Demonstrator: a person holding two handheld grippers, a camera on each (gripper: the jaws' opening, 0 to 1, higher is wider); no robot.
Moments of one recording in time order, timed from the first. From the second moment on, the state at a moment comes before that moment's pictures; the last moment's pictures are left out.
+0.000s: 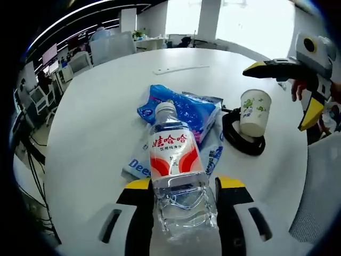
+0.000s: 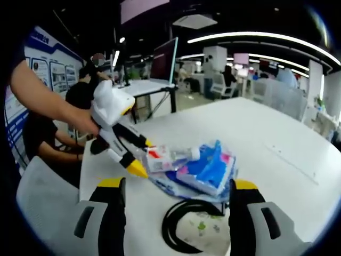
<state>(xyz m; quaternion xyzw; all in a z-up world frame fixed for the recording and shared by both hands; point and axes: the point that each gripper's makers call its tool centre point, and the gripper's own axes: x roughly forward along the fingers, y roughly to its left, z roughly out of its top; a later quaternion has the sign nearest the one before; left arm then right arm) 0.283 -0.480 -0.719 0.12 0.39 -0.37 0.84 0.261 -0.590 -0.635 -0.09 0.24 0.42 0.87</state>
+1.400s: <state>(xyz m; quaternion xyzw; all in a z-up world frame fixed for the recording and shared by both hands) 0.324 -0.492 -0.732 0.12 0.43 -0.26 0.85 0.292 -0.568 -0.650 -0.08 0.27 0.42 0.86</state>
